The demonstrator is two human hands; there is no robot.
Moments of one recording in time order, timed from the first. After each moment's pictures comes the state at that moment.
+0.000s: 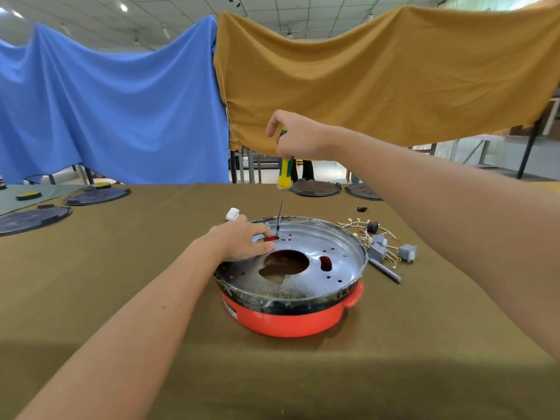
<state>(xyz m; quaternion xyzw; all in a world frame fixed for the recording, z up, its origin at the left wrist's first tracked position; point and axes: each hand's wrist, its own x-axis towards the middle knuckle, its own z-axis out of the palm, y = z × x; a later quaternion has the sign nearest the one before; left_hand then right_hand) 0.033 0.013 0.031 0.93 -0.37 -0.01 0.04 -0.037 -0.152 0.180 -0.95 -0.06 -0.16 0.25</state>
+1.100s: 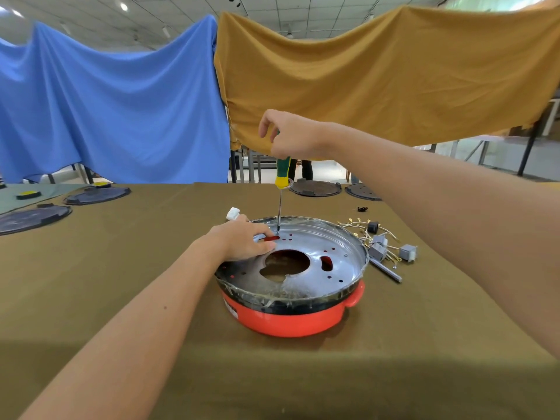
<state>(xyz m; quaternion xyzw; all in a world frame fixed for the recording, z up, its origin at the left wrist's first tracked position) 0.026 0.013 0.034 0.93 -0.36 -0.02 0.04 -0.034 -0.143 0.184 -0.97 -0.07 -0.14 0.20</state>
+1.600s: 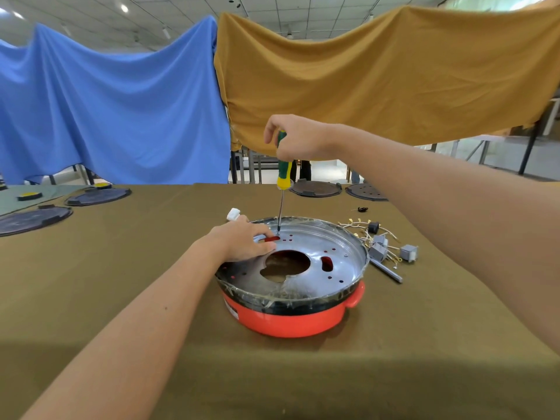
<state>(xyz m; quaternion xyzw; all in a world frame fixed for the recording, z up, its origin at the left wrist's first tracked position) 0.029 0.013 0.033 0.93 -0.36 -0.01 0.04 -0.041 -0.149 0.183 -0.96 -0.08 -0.13 0.23</state>
